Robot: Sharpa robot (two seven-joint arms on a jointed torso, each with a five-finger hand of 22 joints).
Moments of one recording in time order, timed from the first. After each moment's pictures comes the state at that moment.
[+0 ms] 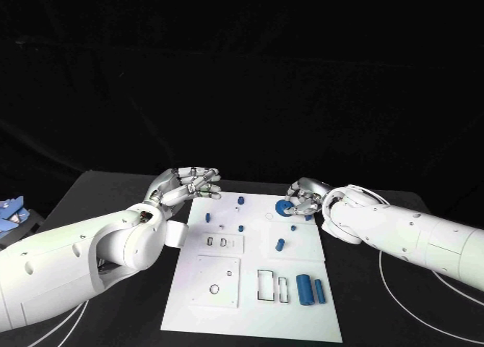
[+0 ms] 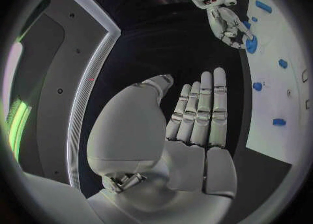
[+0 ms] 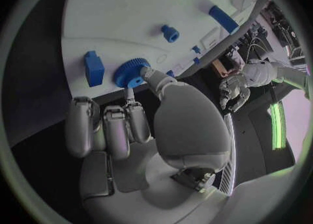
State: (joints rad) left arm 1.13 -0.86 0.02 1.57 -0.05 -0.34 0.44; left_hand 1.41 -0.17 0.41 0.25 0.26 0.87 0.22 0.24 0.16 1.03 0.18 0.07 0.06 1.07 0.11 0.32 0.32 0.17 0.96 0.20 0.55 0.24; right arm 1.20 -0.56 -0.12 1.00 -1.18 -0.29 -0.03; right_hand 1.27 -0.15 0.46 0.03 0.16 0.78 0.17 0.41 0.44 1.42 0.09 1.44 1.31 1.46 0.02 1.54 1.31 0.08 1.42 0.12 1.39 1.31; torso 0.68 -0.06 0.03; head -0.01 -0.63
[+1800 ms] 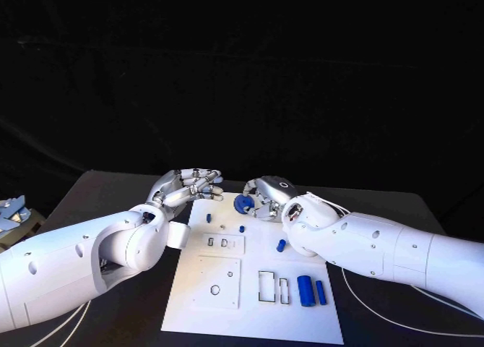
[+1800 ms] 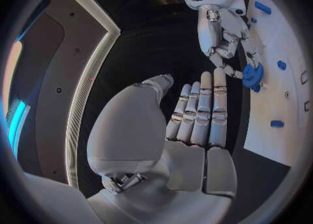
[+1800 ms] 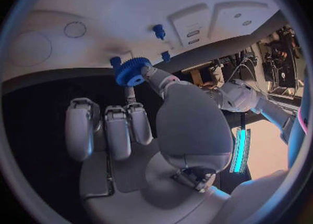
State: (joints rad) left arm 1.13 -0.85 0.02 1.56 -0.05 -0.33 0.44; left_hand 1.41 -0.17 0.41 0.25 0.26 0.87 0.22 0.24 0.16 1.03 0.18 0.07 0.06 1.07 0.11 0.32 0.32 0.17 0.96 0.20 0.55 0.24; right arm 1.18 -0.43 -0.12 1.15 -1.50 -0.55 -0.10; right_hand 1.24 -0.17 0.50 0.04 0.23 0.82 0.16 0.40 0.41 1.44 0.07 1.46 1.31 1.47 0.01 1.54 1.31 0.06 1.43 0.11 1.41 1.31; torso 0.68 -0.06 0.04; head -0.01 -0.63
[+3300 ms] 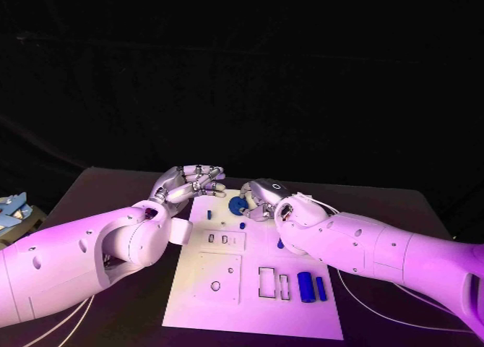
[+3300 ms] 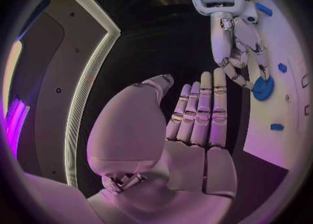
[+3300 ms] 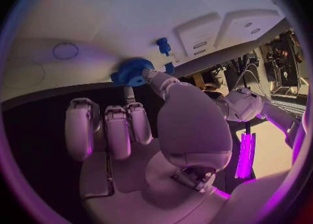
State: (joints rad) left arm 1.13 -0.85 0.02 1.56 -0.05 -0.33 0.43; left_hand 1.41 -0.17 0.41 0.24 0.26 0.87 0.22 0.24 0.16 1.03 0.18 0.07 0.06 1.07 0.11 0.31 0.32 0.17 0.96 0.20 0.55 0.24; right arm 1.16 -0.35 -0.13 1.02 -1.48 -0.51 -0.09; right_hand 1.20 -0.19 0.50 0.06 0.20 0.79 0.18 0.33 0.39 1.43 0.08 1.45 1.31 1.47 0.01 1.54 1.31 0.06 1.43 0.11 1.41 1.31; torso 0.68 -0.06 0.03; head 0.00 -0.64
